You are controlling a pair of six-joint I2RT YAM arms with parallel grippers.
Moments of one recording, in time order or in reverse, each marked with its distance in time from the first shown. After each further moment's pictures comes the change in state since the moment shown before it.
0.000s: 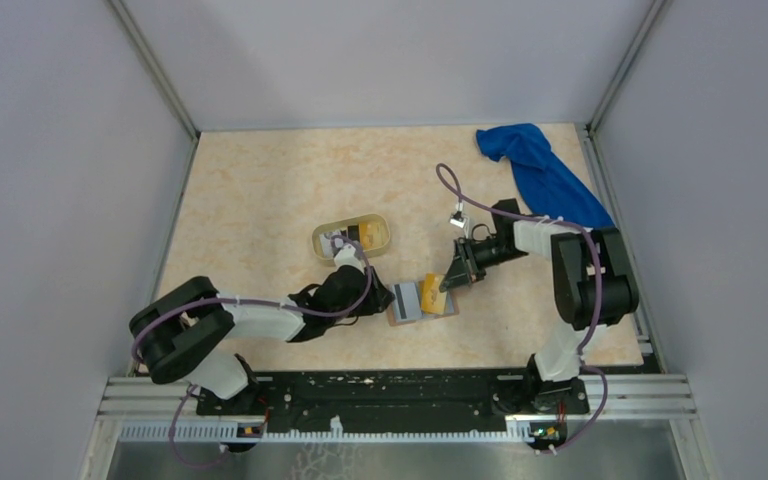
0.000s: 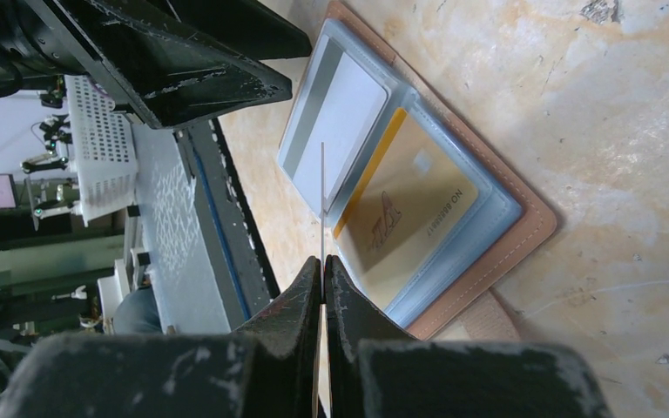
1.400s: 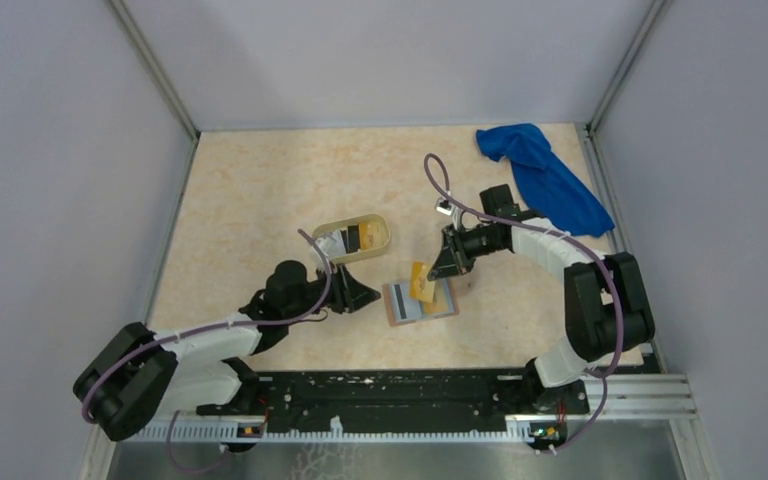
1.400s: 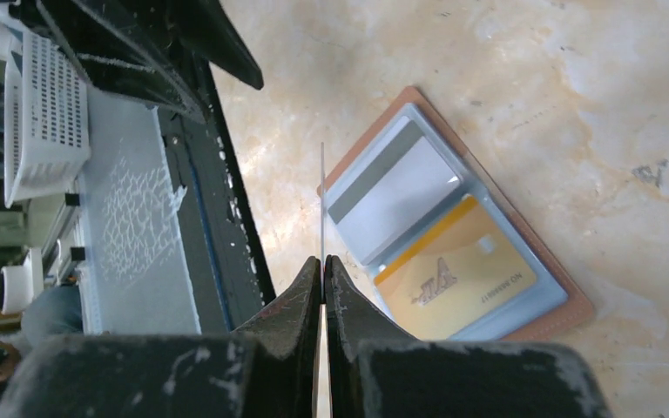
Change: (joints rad) left arm 0.280 -0.367 -0.213 0.192 0.593 0.175; right arm 0.127 -0.201 0.033 0.071 0.036 0.047
